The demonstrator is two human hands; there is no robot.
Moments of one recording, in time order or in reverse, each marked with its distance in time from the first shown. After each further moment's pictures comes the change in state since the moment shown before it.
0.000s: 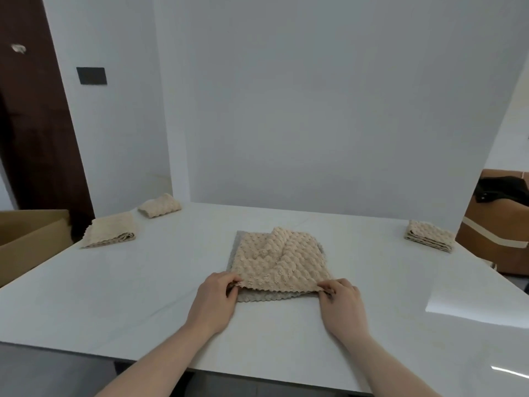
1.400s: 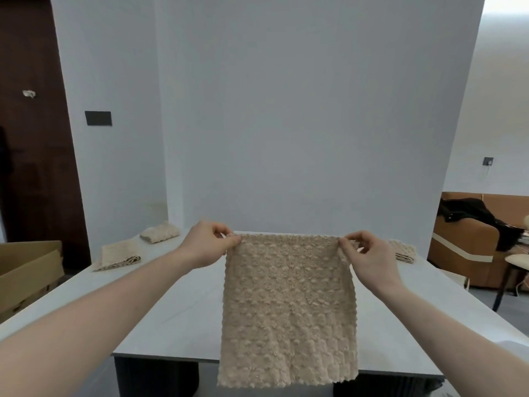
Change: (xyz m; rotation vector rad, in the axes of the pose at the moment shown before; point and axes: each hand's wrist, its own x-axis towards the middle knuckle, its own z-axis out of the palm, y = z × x) left_hand 0.015 0.132 -0.190 -0.256 -0.085 -0.067; right_hand -0.017 -0.090 -0.202 0.340 0.260 -0.110
